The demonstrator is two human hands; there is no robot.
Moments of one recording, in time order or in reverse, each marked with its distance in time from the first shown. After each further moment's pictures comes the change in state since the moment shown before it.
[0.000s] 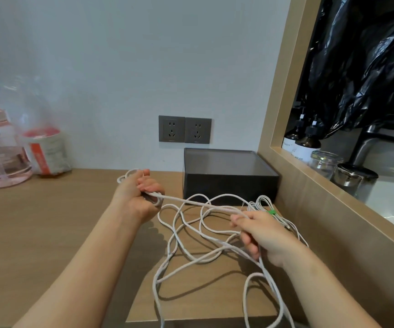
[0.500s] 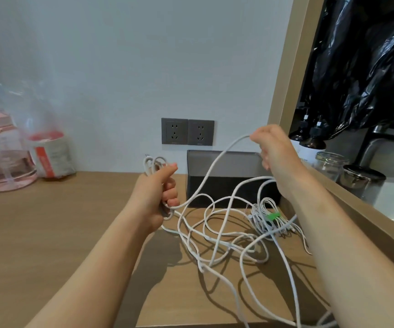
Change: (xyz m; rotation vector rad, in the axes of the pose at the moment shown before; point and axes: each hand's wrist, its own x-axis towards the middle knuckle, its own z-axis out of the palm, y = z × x) left_hand -0.014 -0.022 0.008 0.697 -0.127 0.248; right_hand 0.009 -0.104 -0.019 0.001 0.332 -0.563
